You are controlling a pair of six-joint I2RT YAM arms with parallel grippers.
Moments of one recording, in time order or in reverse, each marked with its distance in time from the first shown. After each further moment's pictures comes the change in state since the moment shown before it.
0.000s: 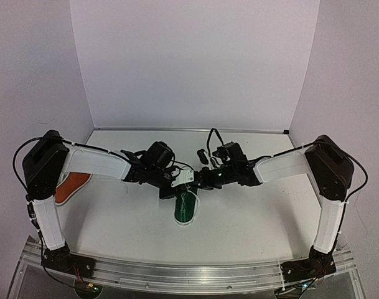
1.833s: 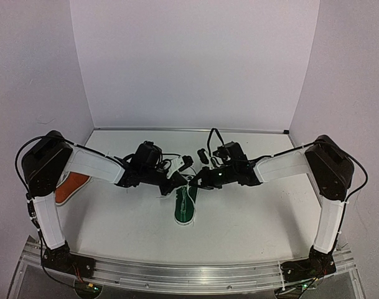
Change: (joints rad) left arm 0.085 0.001 -0.151 0.387 0.143 -0.364; right arm 0.000 0.000 0.000 0.001 0.001 0.001
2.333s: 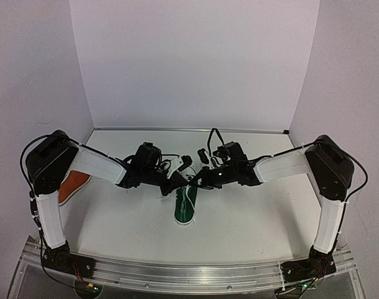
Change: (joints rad) left arm 0.019 0.045 -0.001 0.064 0.074 -0.049; right arm 0.000 0.000 0.000 0.003 -0.001 0.011
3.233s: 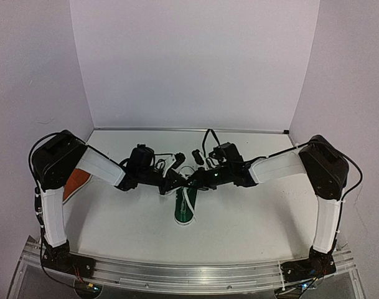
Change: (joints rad) left arm 0.068 0.076 -0.042 0.215 0.187 -0.113; right arm 0.020 0.048 0.034 0.043 -0.060 0.016
